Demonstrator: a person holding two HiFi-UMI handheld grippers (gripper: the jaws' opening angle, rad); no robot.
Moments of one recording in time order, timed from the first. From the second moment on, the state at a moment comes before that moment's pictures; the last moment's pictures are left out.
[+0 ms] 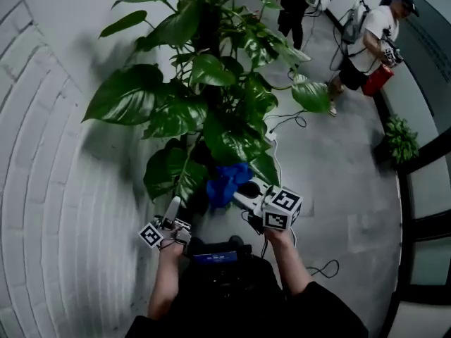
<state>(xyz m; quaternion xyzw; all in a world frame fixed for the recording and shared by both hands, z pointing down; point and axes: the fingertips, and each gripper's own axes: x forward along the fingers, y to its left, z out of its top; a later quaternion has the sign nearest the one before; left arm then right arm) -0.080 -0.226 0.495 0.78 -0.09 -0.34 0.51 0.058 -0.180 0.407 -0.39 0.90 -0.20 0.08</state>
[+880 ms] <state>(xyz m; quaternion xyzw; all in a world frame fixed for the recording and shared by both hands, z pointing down) -0.090 -0.232 0.498 0.75 -0.06 -0.38 0.54 -0.059 -0.256 0.485 -0.34 0.91 -0.24 -0.03</state>
